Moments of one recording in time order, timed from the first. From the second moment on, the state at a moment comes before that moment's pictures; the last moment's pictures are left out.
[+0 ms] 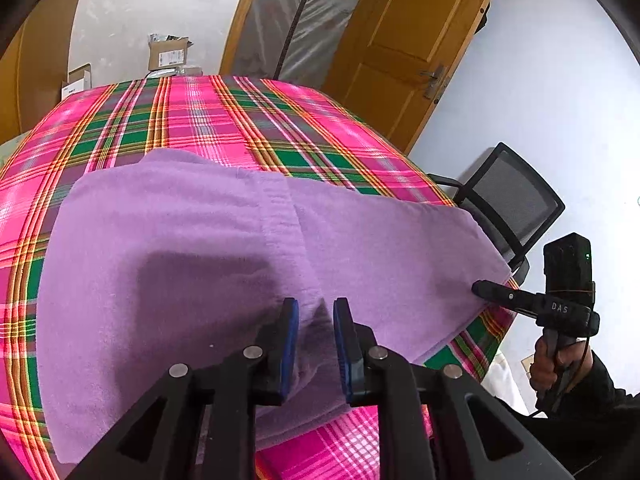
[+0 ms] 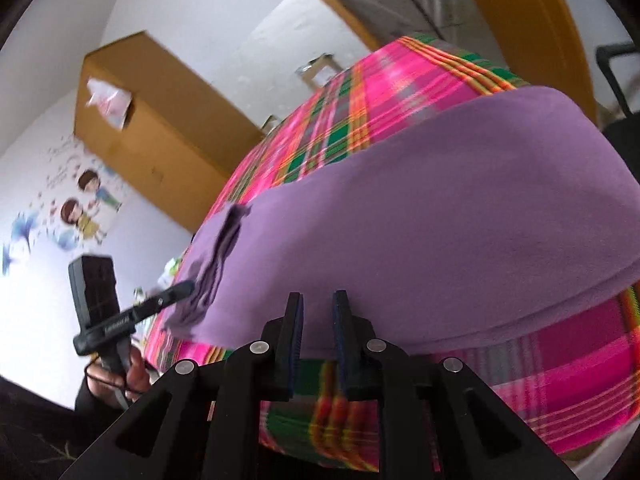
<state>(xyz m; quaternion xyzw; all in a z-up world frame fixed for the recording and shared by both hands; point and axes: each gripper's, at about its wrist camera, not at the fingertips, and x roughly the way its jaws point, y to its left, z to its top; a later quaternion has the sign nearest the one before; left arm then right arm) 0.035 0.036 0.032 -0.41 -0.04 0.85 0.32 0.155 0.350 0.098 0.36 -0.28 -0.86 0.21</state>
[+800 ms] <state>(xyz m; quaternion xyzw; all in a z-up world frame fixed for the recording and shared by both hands) 0.052 0.104 0.009 -0.44 0.02 0.81 0.38 0.189 0.454 0.086 0.30 -0.41 -0.86 0.07</state>
